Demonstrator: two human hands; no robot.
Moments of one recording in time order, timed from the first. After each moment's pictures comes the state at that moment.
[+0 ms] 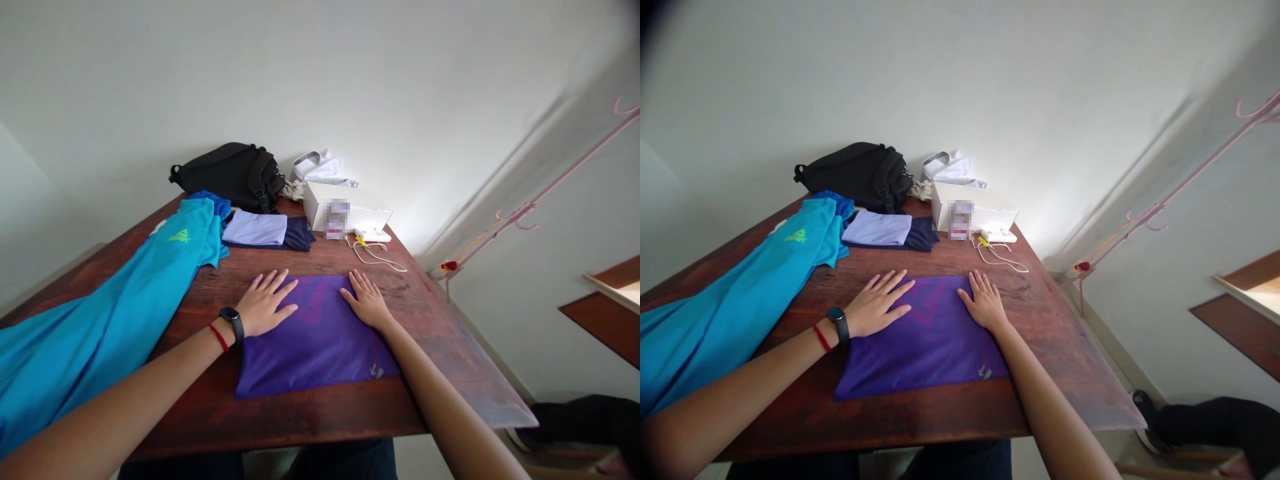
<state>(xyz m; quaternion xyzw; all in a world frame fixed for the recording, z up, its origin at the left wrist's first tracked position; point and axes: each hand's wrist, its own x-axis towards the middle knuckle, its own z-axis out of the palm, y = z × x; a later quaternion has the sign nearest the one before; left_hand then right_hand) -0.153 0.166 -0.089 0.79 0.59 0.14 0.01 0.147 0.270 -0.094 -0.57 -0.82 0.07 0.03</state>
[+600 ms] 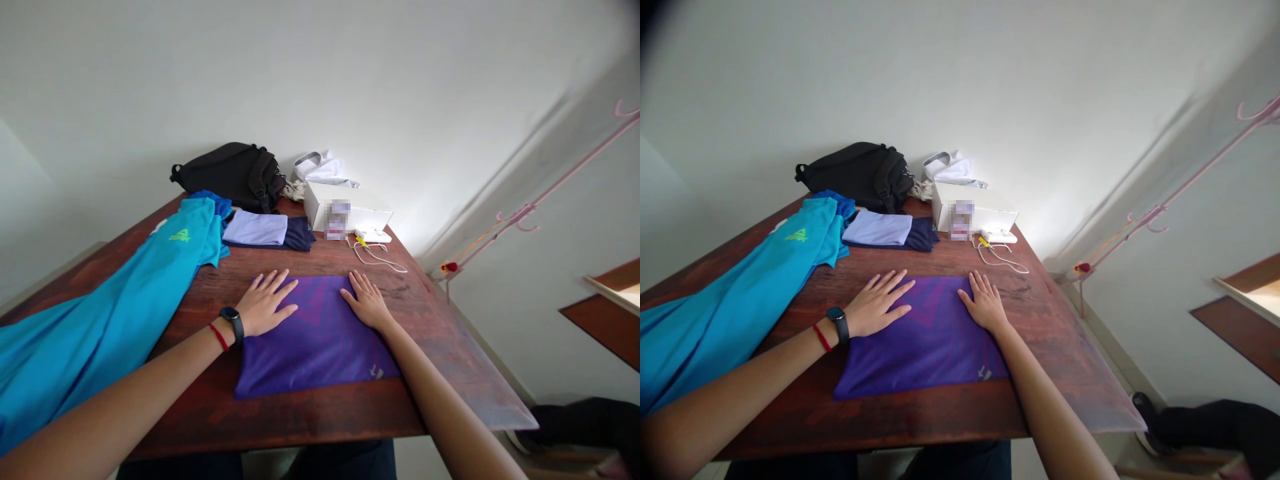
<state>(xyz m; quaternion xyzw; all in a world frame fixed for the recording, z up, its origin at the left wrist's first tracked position) -0.153 0.165 -0.089 0.79 0.59 0.14 0.01 0.148 0.272 -0.097 -0.57 -0.82 0.07 0.03</state>
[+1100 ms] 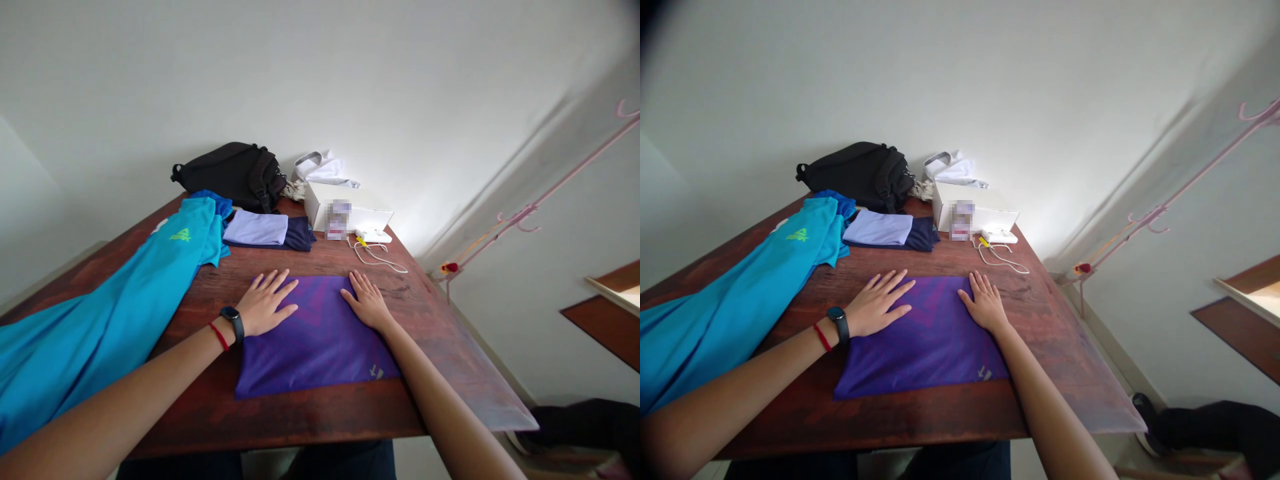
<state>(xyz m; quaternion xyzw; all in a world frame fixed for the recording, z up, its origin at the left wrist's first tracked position) -0.153 0.166 -0.090 0.79 0.59 0.15 0.01 0.148 0.272 -0.096 -0.57 -0.82 0.07 0.03</state>
